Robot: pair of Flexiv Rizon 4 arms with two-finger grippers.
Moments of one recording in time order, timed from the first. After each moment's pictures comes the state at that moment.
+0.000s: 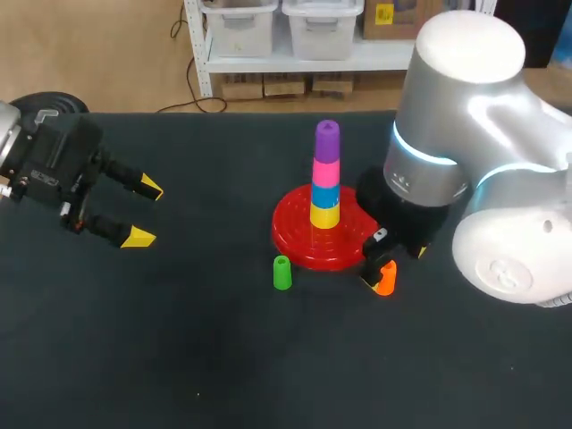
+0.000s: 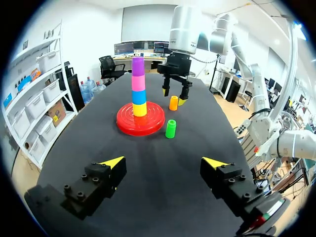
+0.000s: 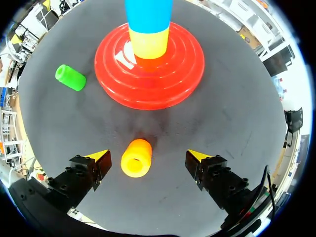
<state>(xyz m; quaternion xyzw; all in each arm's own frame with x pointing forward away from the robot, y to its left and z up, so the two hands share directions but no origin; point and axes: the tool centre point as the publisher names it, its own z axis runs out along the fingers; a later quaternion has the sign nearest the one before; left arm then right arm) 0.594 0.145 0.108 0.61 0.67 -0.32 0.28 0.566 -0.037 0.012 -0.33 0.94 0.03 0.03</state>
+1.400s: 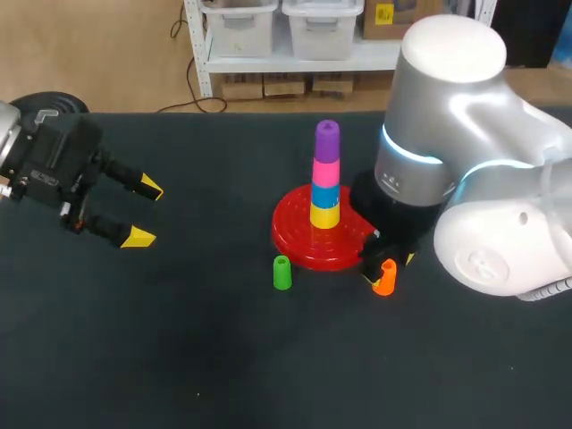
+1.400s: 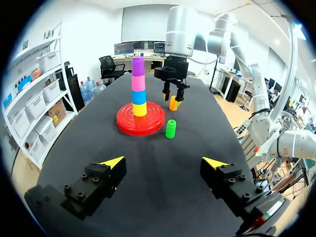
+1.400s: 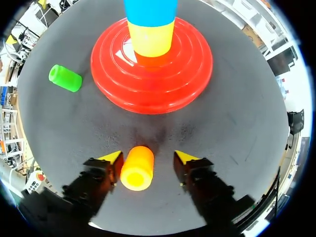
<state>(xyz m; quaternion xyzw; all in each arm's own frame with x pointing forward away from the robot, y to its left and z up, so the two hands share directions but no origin) 0.594 0.145 0.108 0.61 0.67 -0.32 0.28 0.570 -0.031 0.000 -0.34 0.94 0.03 0.01</state>
